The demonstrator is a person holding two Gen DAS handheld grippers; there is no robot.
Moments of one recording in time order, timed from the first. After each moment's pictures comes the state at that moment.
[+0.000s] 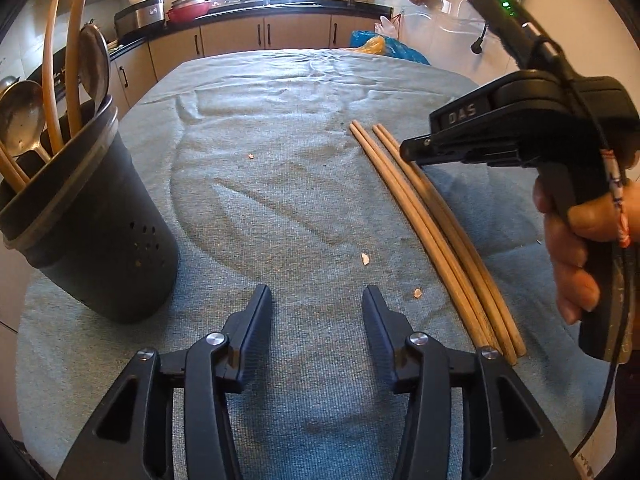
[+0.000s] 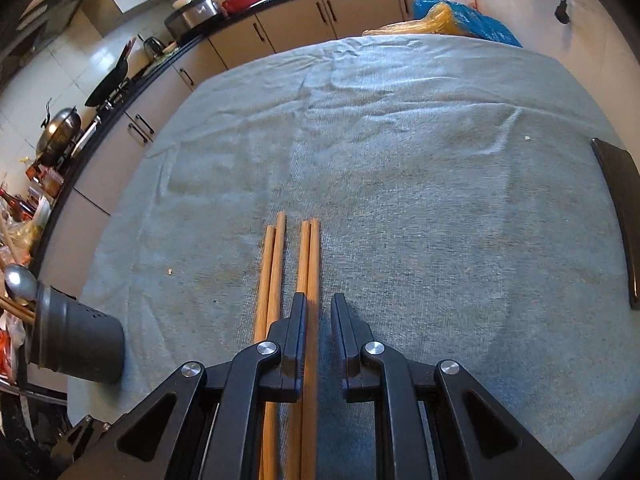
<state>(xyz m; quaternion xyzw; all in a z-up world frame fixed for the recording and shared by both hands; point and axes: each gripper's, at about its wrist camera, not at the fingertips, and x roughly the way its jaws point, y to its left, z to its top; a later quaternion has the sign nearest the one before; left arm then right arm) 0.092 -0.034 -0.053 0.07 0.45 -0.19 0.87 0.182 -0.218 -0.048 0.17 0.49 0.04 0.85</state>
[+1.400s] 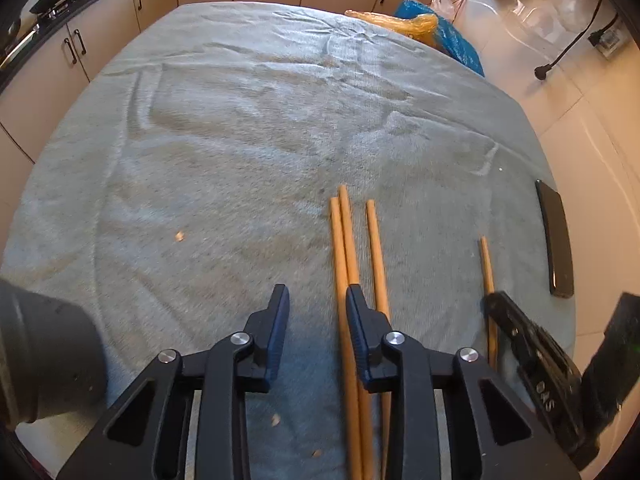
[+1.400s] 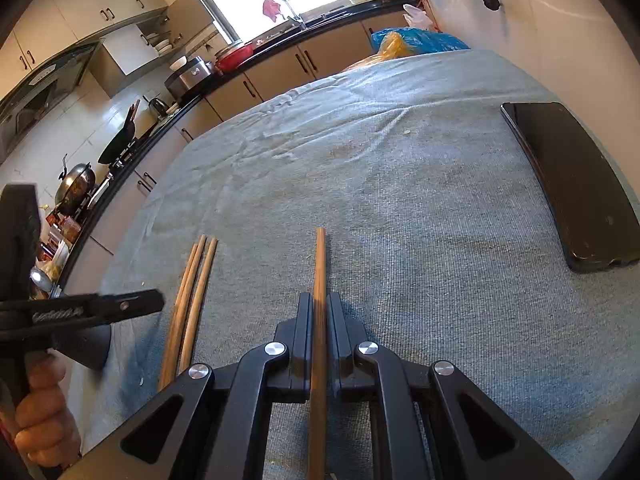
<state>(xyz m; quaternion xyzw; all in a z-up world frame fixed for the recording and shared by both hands) 0.212 -0.108 -0.038 -0.01 0.57 -0.13 0.81 0.121 -0.308 -0.065 0.23 0.40 0.03 0.89</state>
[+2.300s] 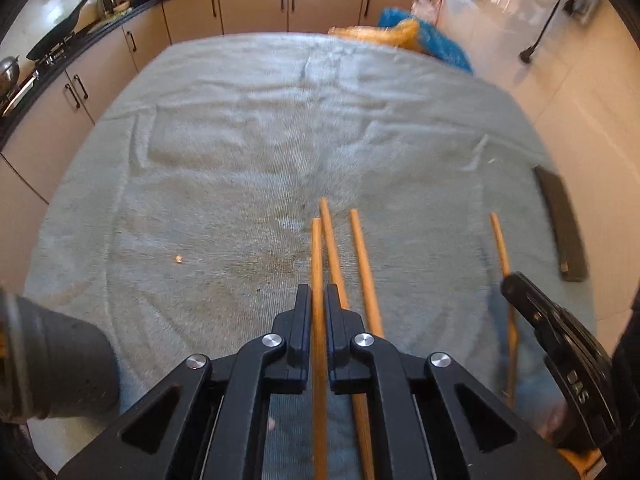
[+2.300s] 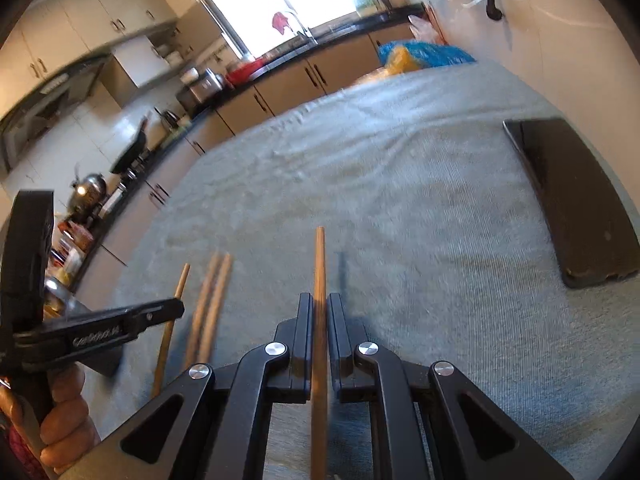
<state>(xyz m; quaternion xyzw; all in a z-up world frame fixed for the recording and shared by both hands) 0.190 -0.121 -0.019 0.04 0.52 -0.14 0.84 0.111 -0.316 -0.054 0.24 0.35 0.05 0.90</state>
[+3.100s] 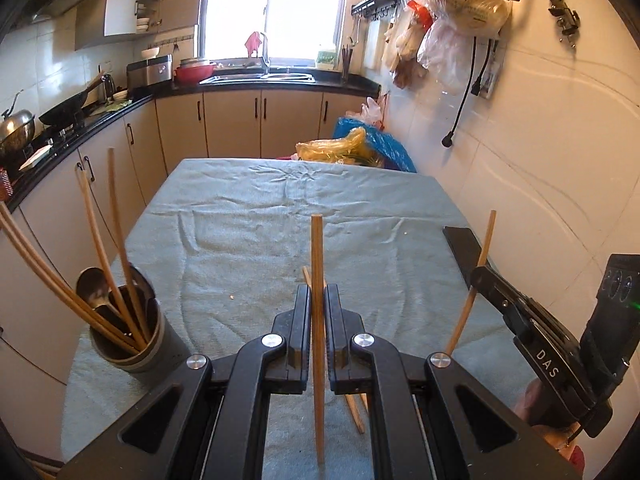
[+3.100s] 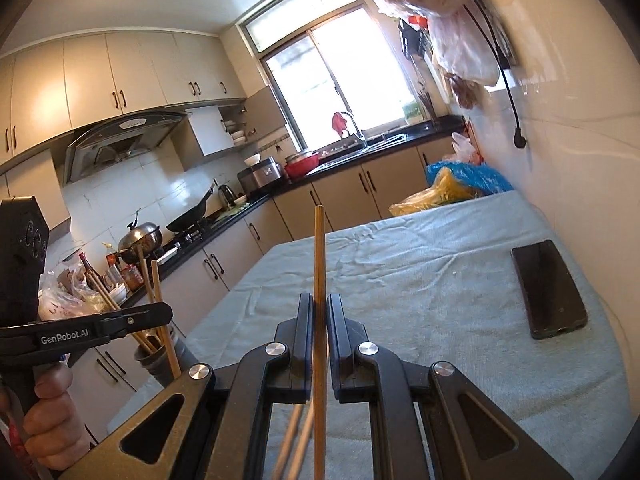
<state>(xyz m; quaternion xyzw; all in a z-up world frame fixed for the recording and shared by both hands) 0.077 -0.063 0.101 0.02 0.35 -0.21 0.91 0.007 -0.264 0.051 0.20 0.17 0.07 0.96</state>
